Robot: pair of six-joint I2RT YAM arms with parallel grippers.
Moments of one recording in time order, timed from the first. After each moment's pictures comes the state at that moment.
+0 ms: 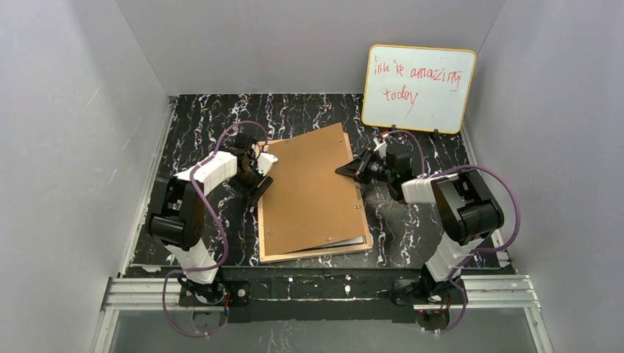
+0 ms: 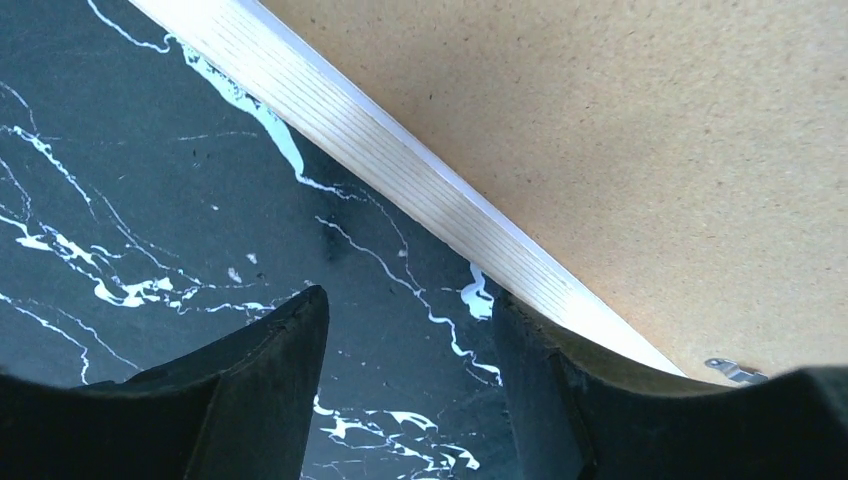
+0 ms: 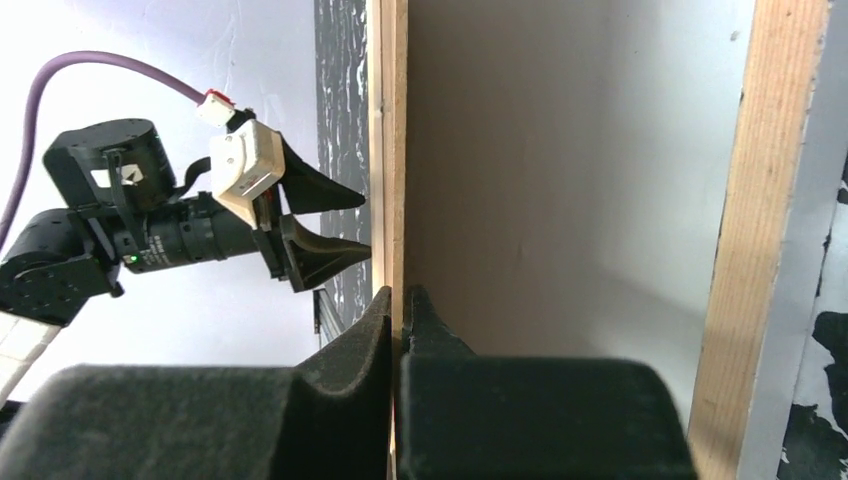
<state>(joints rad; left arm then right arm) -0.28 1.71 1.08 -0.73 0.10 0.44 0.34 1.73 0.68 0.68 -0.65 1.07</state>
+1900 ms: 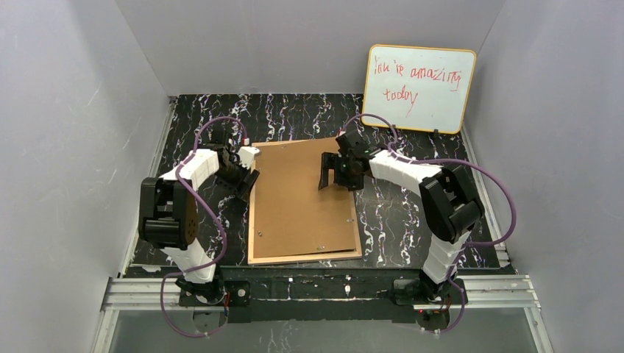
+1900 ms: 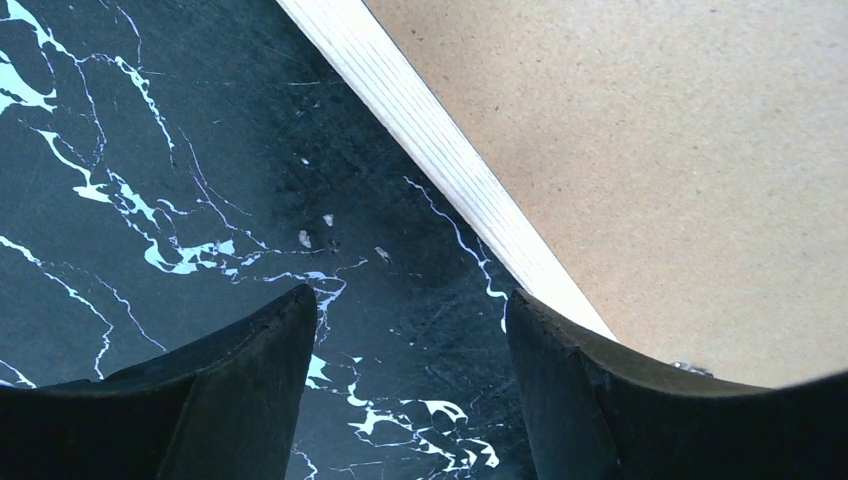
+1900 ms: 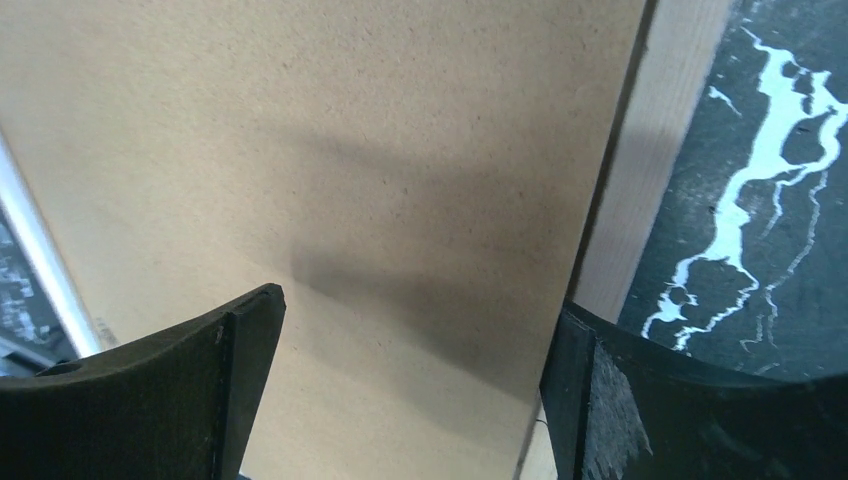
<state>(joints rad) -0.08 1.69 1.10 -0.75 0.24 0.50 0.62 1.80 1.22 -0.44 -0.17 0.59</state>
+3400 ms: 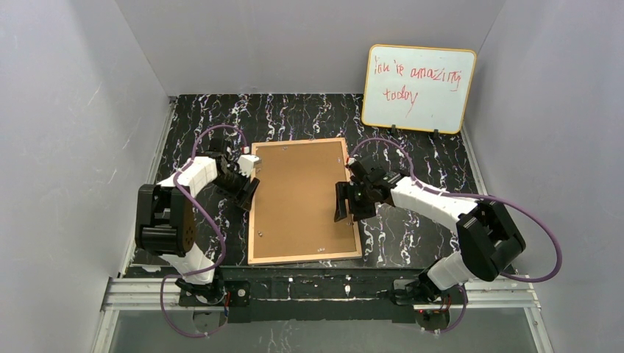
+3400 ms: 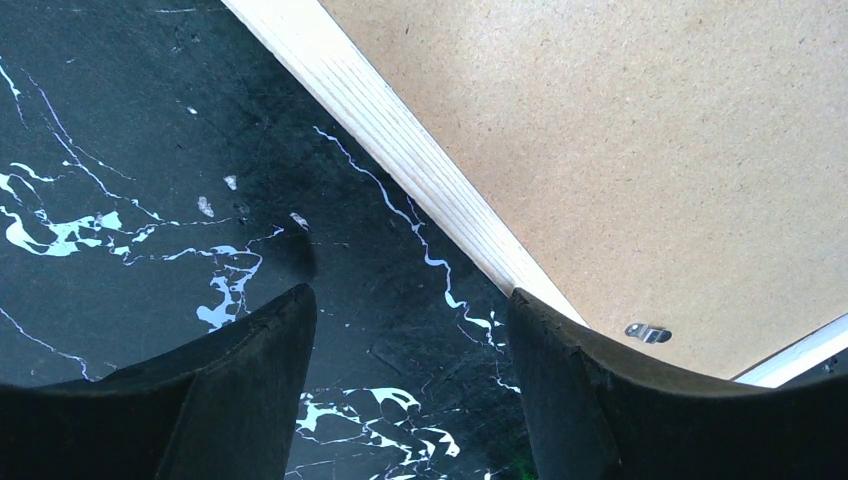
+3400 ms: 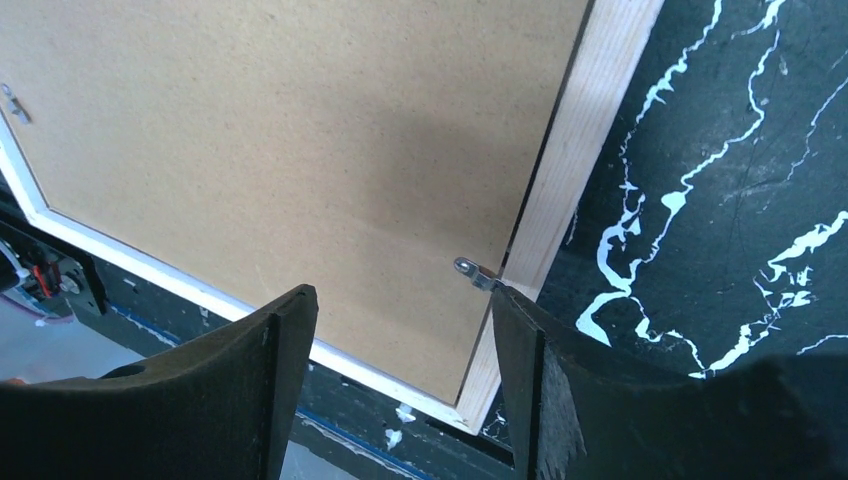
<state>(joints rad) -0.07 1.63 1.00 -0.77 0.32 0.50 0.70 1.47 0.91 -0.56 -0.23 0.55</state>
